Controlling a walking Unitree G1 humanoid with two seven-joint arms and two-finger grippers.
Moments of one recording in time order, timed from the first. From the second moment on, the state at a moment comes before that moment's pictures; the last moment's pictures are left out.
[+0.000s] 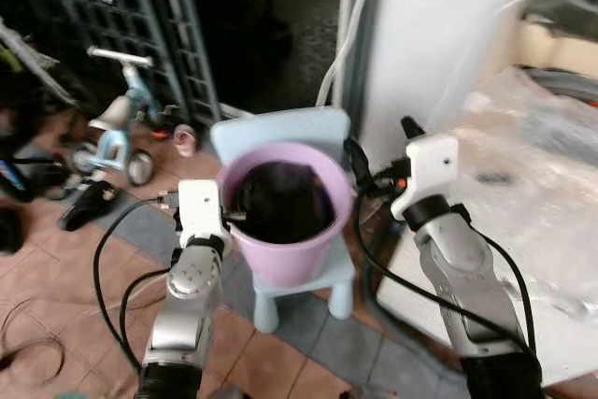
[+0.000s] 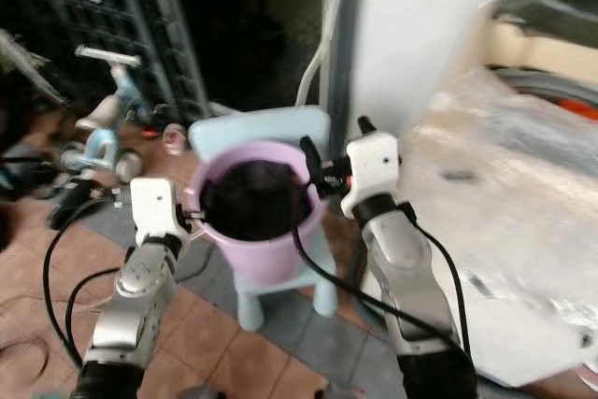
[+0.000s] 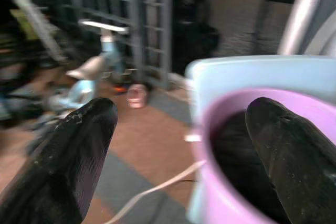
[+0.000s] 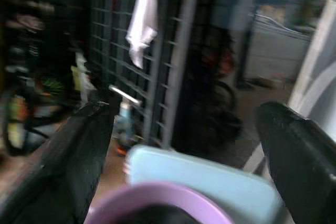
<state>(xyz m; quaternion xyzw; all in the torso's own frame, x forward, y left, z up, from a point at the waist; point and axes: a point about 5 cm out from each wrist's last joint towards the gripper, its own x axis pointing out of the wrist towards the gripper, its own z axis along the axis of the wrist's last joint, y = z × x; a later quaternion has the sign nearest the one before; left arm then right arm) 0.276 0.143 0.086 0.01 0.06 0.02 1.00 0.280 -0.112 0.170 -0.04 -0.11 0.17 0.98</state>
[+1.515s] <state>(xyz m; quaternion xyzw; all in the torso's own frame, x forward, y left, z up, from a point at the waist) 0.263 0.181 0.064 0.04 0.09 0.08 0.99 0.272 -0.136 0.048 -0.03 0.18 0.11 0.98</state>
